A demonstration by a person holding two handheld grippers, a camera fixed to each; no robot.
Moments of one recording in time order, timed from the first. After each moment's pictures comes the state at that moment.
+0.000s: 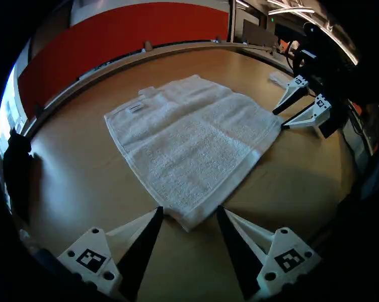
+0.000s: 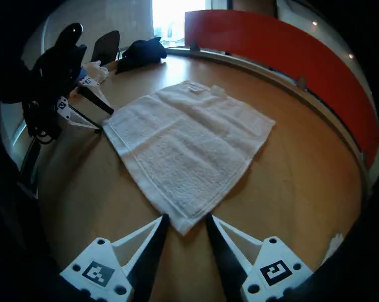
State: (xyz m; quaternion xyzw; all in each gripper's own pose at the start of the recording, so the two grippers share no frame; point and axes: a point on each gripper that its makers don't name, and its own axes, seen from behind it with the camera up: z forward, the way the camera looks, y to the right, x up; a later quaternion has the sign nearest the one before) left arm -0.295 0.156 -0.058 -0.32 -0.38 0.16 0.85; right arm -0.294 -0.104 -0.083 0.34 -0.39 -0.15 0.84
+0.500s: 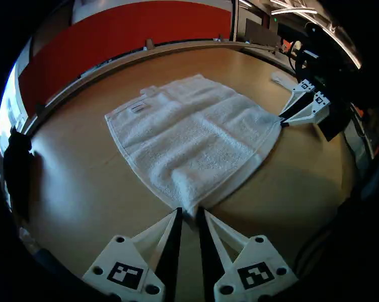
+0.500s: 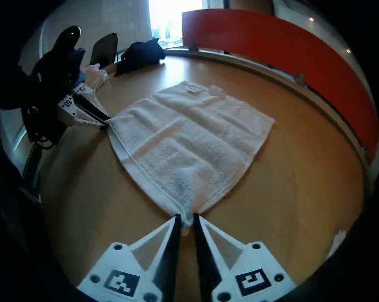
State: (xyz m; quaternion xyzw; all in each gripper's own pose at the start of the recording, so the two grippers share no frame) left arm -0.294 0.159 -0.057 -0.31 -0.39 0.15 0.85; right arm -0.292 -0.106 -0.089 0.35 -0.40 -0.13 0.84
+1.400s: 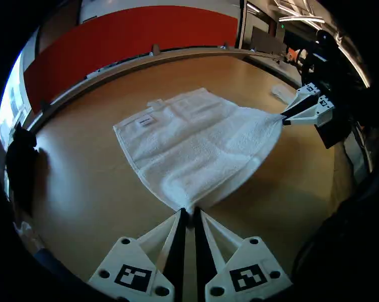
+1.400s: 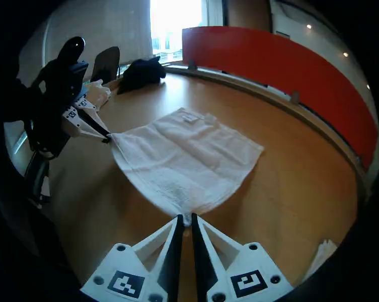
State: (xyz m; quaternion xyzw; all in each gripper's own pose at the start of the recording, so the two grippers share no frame) left arm -0.248 0.161 -0.067 -0.30 -0.39 0.13 0.86; right arm -0.235 -0.108 -0.082 0.35 -0.35 -0.12 0.86
